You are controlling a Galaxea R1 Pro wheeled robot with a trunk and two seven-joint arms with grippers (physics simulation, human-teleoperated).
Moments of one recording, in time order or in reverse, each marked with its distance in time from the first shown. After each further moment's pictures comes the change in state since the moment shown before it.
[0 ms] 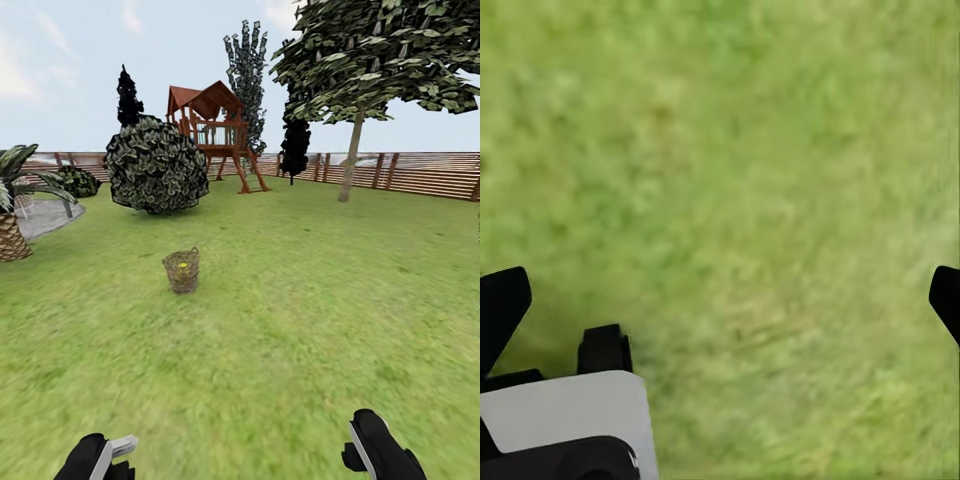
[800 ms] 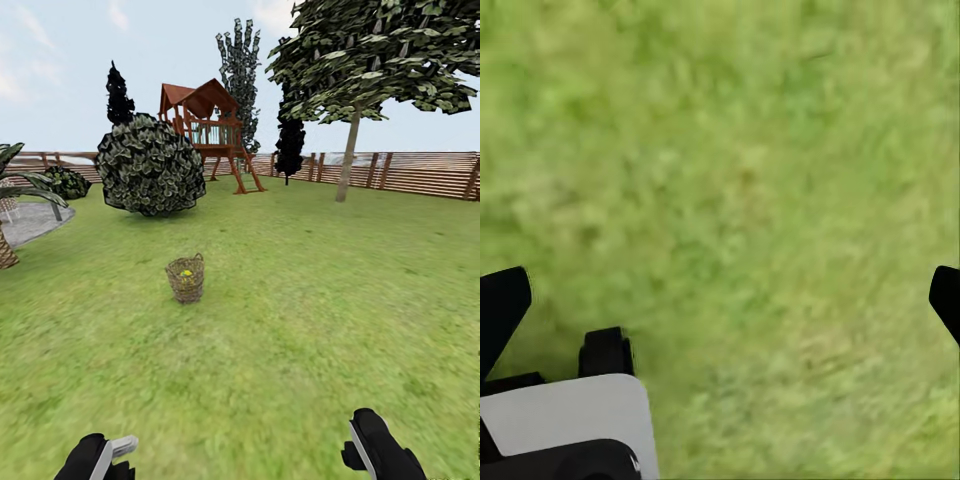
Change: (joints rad) left arm 0.000 -0.001 -0.001 0.001 0.000 0.000 0.000; right arm 0.000 0.001 -0.002 -0.005 0.000 -0.002 0.000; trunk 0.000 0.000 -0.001
